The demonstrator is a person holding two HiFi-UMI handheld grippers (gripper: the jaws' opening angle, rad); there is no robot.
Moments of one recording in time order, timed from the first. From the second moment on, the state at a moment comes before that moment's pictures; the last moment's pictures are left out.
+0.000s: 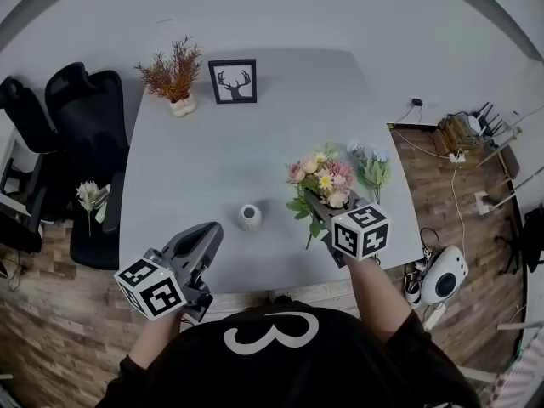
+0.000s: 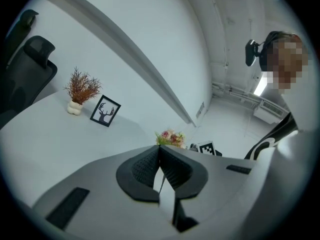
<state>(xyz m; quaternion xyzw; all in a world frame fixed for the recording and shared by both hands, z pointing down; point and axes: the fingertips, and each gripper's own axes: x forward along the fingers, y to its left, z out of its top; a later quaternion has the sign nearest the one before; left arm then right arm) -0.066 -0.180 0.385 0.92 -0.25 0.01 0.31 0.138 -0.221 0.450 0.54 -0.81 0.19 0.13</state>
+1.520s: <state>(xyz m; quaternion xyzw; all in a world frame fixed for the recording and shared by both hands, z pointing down) -0.081 -0.232 0.423 0.87 -0.34 0.01 0.36 0.142 -0.325 0.589 0.50 -0.77 0.35 0.18</state>
